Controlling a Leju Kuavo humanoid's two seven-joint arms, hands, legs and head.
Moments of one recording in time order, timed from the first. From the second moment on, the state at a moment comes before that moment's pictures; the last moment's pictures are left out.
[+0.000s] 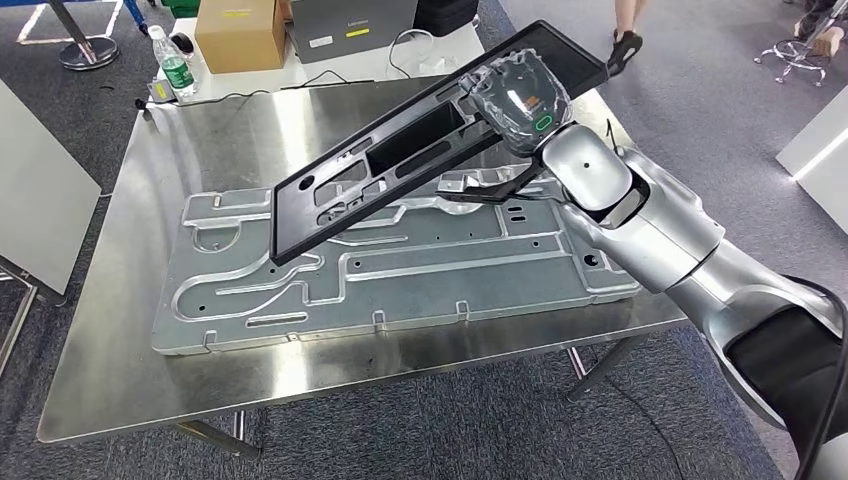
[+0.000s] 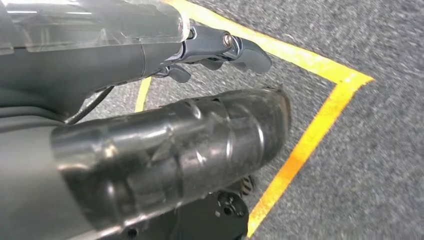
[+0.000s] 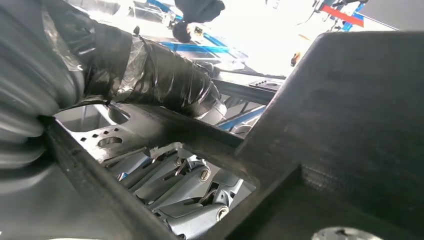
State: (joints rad) left arm -0.03 -0.10 0.74 -0.18 -0.23 0.04 -0.30; right arm -1.05 -0.55 0.69 -1.30 1.18 0.14 0.04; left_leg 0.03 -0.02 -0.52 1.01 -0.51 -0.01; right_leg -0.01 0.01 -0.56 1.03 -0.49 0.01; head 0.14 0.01
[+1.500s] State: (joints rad) left arm -0.05 -0.10 0.78 -0.19 -0.26 0.08 -0.26; right arm -0.97 -0.59 0.66 -1.33 1.19 0.12 0.02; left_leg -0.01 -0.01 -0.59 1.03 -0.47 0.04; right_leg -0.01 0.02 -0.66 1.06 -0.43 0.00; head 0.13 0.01
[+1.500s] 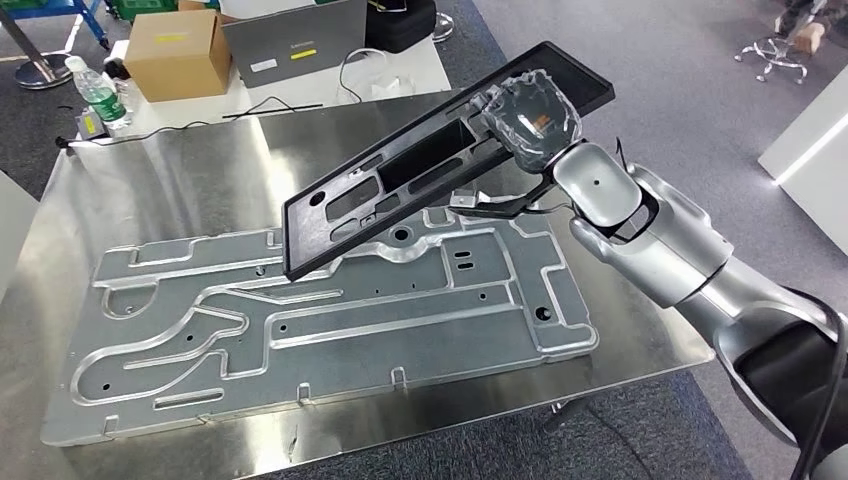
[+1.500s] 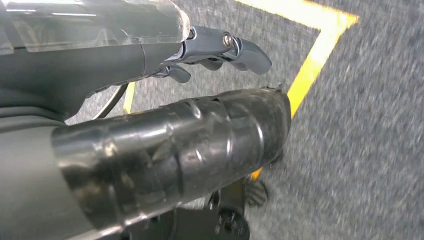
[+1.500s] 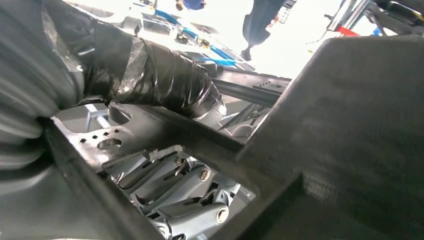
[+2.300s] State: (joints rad) left arm -0.05 -0.10 0.81 -0.19 -0.27 0.10 -0.31; right arm -0.96 -0.61 0.65 -1.35 1.18 0.12 0.02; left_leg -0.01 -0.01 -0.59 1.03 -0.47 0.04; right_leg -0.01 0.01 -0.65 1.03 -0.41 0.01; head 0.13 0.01
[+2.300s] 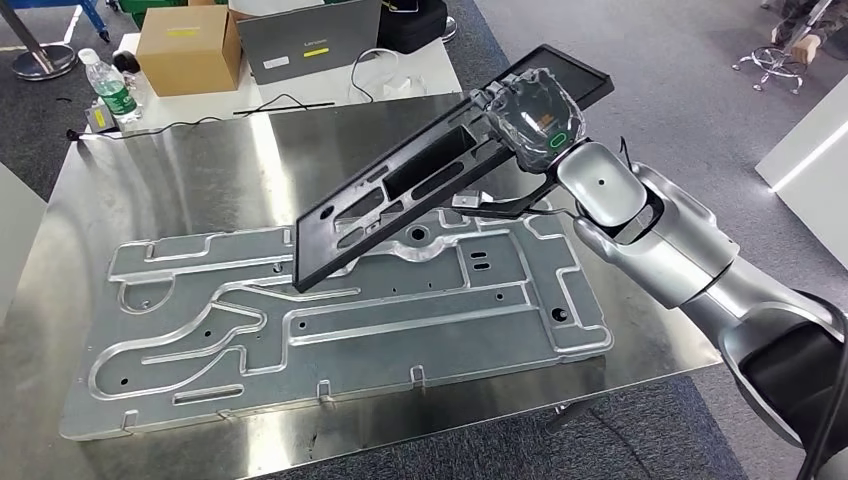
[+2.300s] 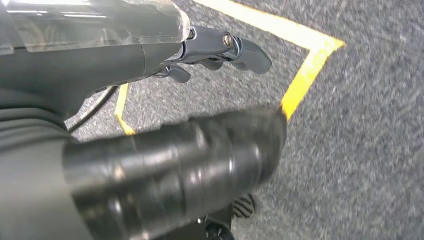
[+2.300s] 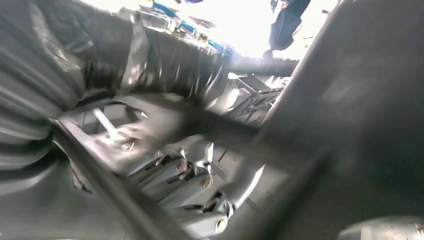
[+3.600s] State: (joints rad) left arm -0.05 -0.10 0.86 -0.19 -0.28 0.13 -0.28; right arm -0.92 -0.68 0.58 -1.41 1.13 0.15 0.00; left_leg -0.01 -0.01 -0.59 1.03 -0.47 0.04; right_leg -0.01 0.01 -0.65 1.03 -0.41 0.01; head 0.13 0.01
